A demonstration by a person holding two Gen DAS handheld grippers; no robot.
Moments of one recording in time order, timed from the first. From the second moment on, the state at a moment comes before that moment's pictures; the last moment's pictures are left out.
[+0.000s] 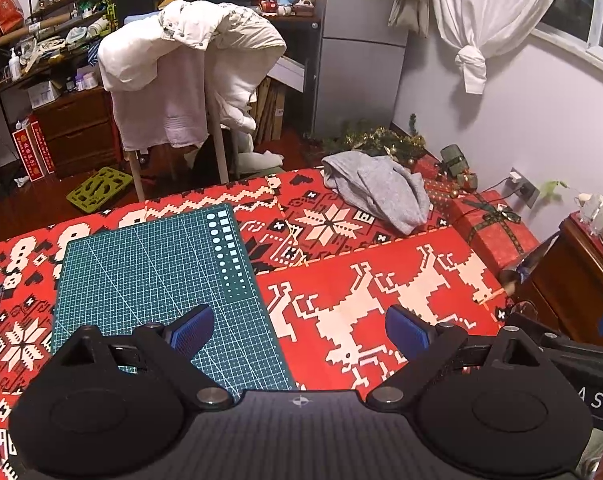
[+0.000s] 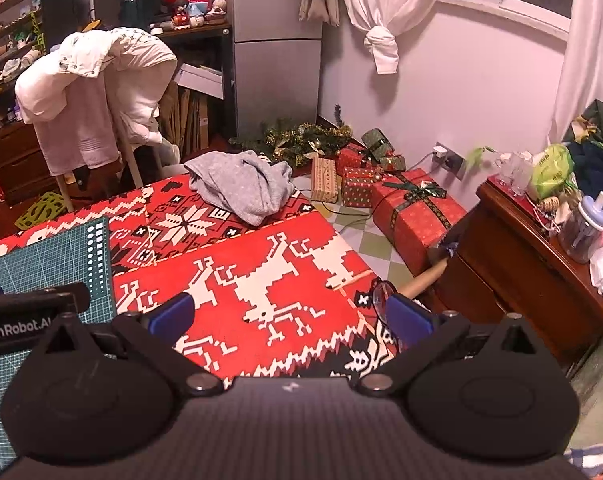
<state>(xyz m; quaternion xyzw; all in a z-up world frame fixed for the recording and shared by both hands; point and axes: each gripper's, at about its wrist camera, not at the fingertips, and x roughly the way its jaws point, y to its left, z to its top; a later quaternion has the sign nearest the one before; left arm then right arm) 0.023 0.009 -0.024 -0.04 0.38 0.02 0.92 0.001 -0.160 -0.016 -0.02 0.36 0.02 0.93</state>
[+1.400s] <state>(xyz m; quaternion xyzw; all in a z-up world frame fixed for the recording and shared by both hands) 0.189 0.057 -0.125 -0.10 0.39 -0.04 0.91 0.232 -0.129 -0.131 -0.10 0.30 0.12 0.94</state>
